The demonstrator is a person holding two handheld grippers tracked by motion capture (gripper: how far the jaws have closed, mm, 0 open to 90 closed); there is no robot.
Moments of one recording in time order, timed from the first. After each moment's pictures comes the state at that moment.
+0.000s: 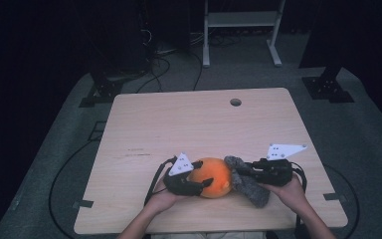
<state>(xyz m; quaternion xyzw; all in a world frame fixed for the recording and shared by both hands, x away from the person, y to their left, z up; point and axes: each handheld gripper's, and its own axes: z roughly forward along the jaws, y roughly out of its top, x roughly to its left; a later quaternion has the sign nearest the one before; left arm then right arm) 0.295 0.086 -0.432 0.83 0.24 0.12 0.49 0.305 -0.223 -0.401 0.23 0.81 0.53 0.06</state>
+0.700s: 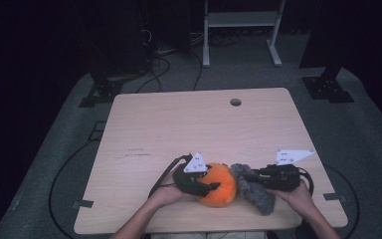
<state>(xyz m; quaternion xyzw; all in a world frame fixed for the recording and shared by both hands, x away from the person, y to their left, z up) 0.306 0.059 -0.420 0.88 0.16 0.10 0.45 0.301 -0.251 -0.423 0.24 0.81 0.54 0.02</state>
